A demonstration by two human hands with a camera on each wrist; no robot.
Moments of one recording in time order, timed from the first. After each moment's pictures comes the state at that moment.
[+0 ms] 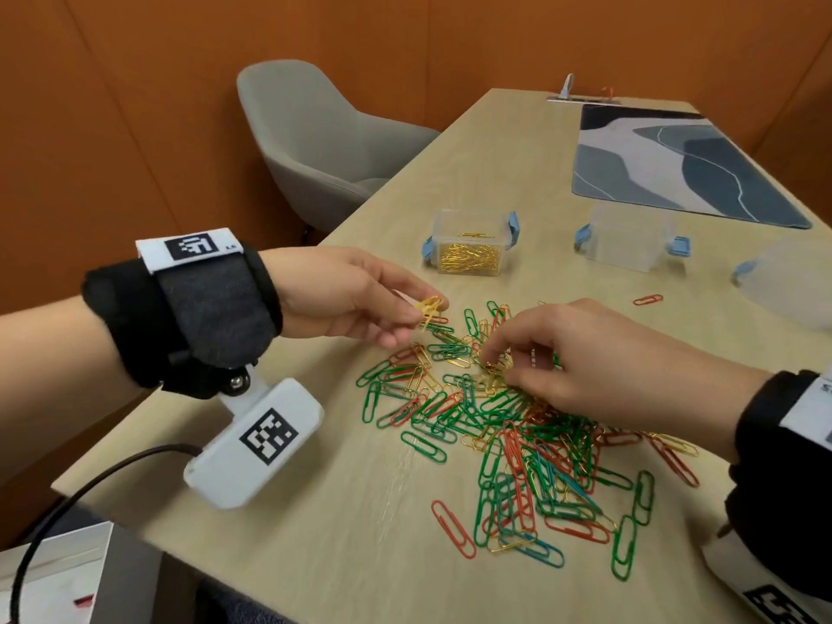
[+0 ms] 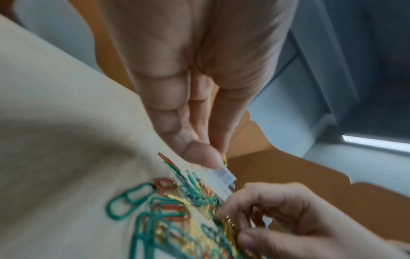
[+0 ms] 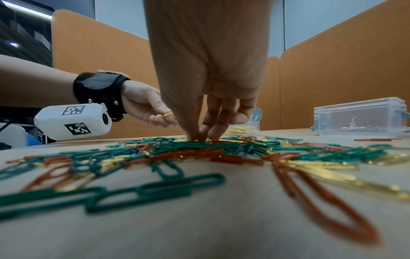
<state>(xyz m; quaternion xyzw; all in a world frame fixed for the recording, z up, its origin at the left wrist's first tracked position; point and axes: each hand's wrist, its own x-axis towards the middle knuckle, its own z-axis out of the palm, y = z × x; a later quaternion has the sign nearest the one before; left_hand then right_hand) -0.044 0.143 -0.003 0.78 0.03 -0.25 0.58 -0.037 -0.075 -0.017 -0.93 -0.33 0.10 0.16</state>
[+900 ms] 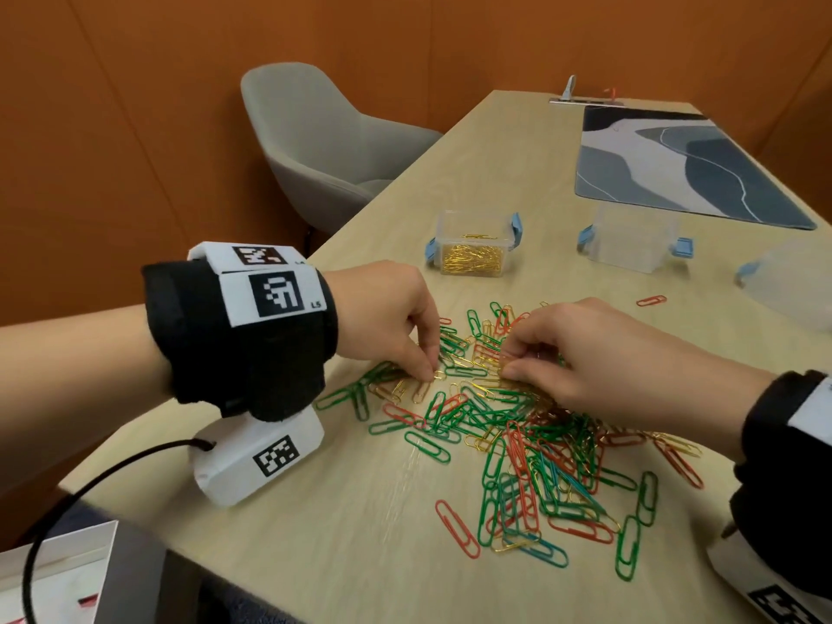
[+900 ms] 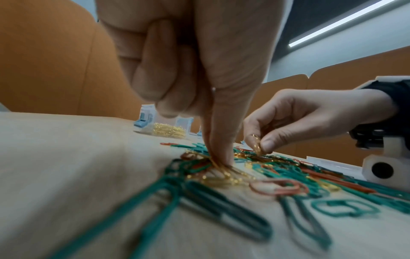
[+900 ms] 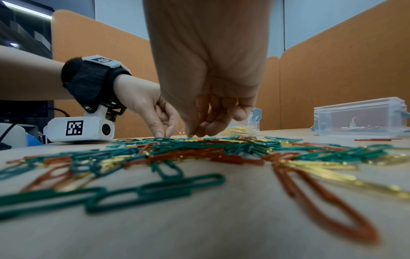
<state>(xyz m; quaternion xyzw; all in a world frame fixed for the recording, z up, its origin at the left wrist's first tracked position) -0.046 0.118 -0.004 0.97 -0.12 -0.15 0.14 -0.035 -0.075 -0.018 -0.93 -0.33 0.09 0.16</state>
